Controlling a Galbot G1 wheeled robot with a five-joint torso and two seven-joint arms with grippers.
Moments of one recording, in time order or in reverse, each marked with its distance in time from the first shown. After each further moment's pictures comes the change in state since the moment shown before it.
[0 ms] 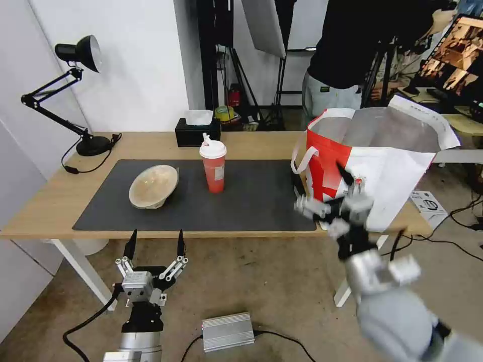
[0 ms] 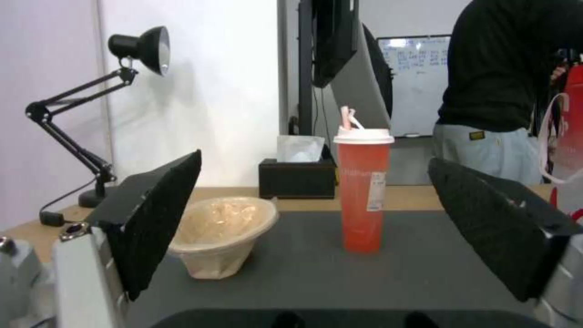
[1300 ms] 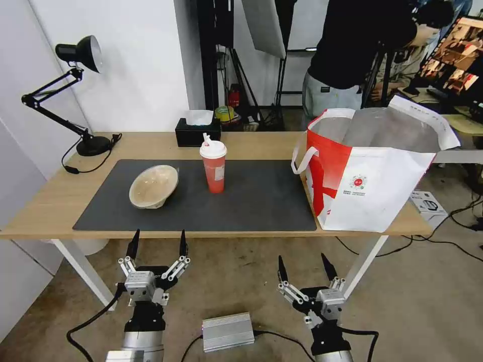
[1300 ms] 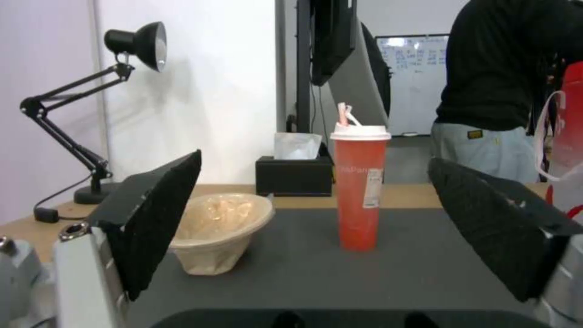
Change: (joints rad) left arm -0.005 0.000 0.008 0.011 -0.001 -0.002 0.001; right arm -0.267 0.248 -0.115 -0.081 -0.236 0.074 0.062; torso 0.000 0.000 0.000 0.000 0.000
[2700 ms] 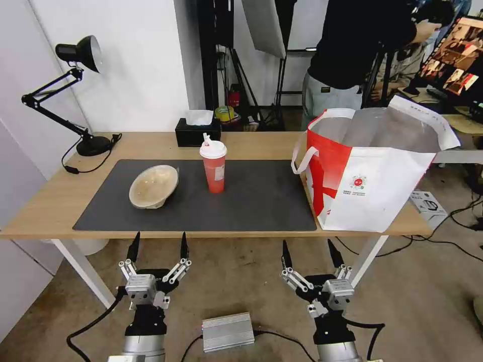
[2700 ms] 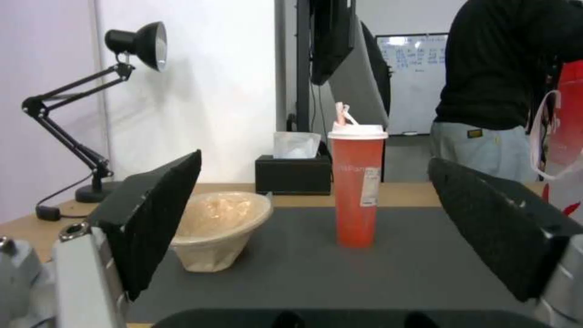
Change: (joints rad) left arm 0.022 -0.018 0.010 -0.008 0.023 -0.009 0.002; right arm 0.028 0.021 0.006 0.045 -0.011 0.027 -0.018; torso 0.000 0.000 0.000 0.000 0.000
